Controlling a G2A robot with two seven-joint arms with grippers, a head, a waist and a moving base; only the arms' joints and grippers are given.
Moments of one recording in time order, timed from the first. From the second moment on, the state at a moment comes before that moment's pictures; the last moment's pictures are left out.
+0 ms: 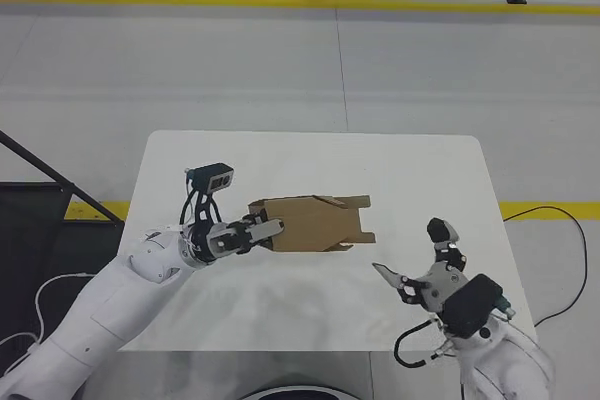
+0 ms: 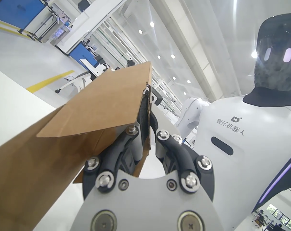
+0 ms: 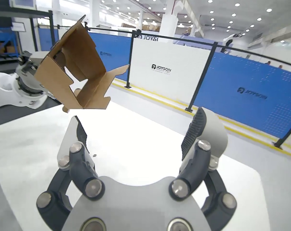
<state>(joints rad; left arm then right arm) 0.92 -0.91 -0.87 -1.50 -0.74 -1.01 -0.81 -1.73 -1.17 1.54 -2.15 -1.31 -0.45 -0.21</state>
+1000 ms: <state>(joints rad) 0.96 -0.89 -0.89 -1.49 -0.84 -0.95 -0.87 -1.59 -1.15 1.54 -2.02 -0.70 -0.79 0.19</state>
